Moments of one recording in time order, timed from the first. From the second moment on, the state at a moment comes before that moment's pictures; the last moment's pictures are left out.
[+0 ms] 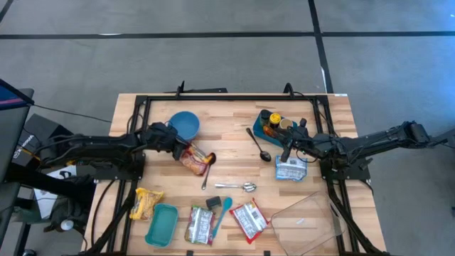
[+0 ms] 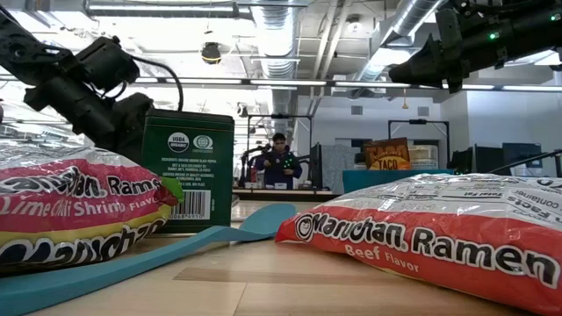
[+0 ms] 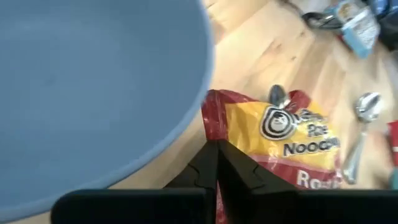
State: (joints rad) left arm 0.43 0.95 0.15 0.15 0.15 -0.49; right arm 0.12 0.77 0.31 0.31 0.65 0.11
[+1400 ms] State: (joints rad) left arm 0.45 1.02 0.15 0.25 0.20 -0.45; right arm 0.12 0.77 0.31 0.32 0.65 0.11
